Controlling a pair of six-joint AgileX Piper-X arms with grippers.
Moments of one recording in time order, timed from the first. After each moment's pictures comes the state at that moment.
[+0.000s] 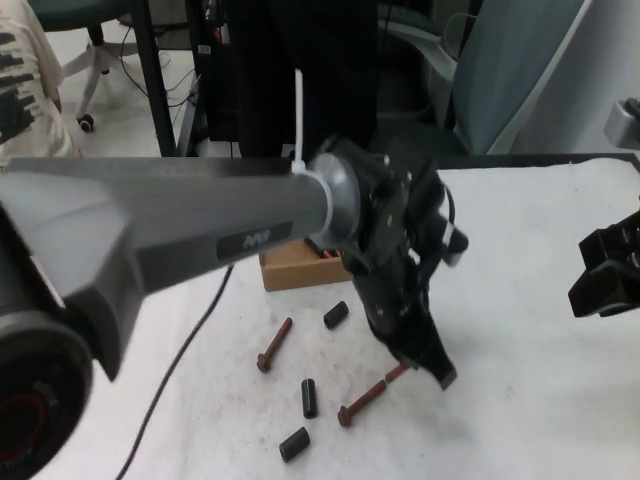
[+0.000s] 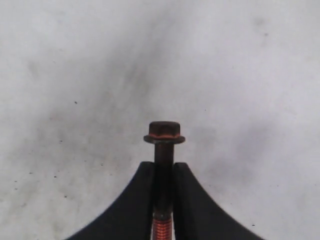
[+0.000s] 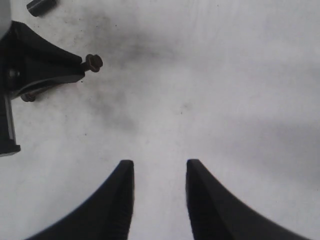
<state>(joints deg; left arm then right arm) -45.8 117.2 -88.7 43.1 12.8 12.9 0.7 71.4 -61.0 66.9 -16.4 -6.8</state>
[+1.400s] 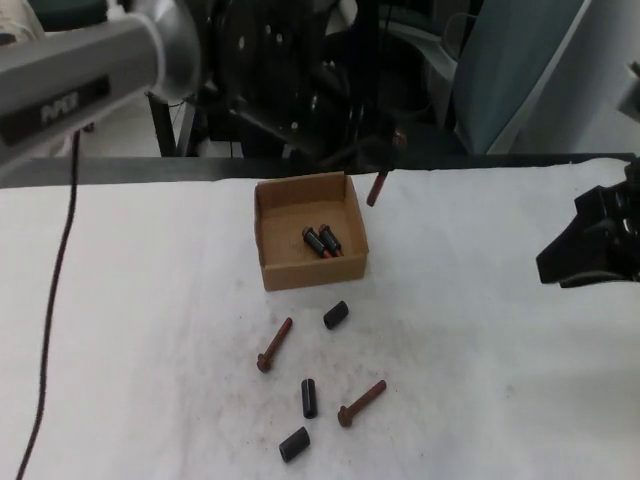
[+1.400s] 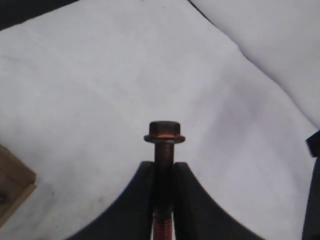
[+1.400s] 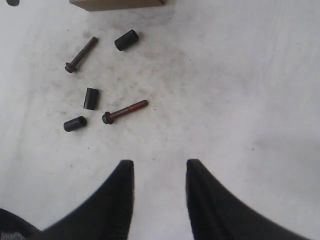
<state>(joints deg) -29.8 101.8 -84.8 29.6 37.0 -5.2 0.7 71.4 -61.0 62.3 -30.4 -4.7</state>
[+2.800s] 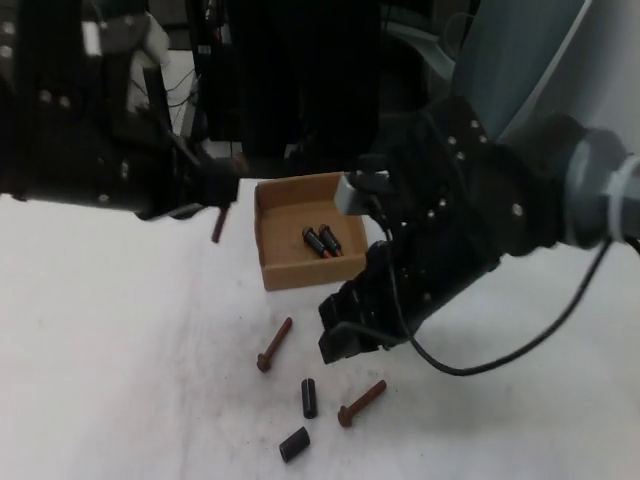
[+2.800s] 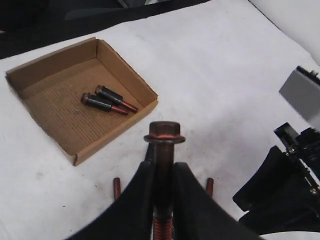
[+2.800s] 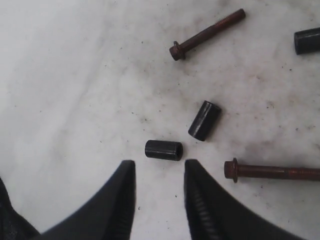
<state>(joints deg) -14.7 72.2 -54.9 28.0 30.6 2.4 35.1 92.5 -63.5 37.8 -25.3 12.4</state>
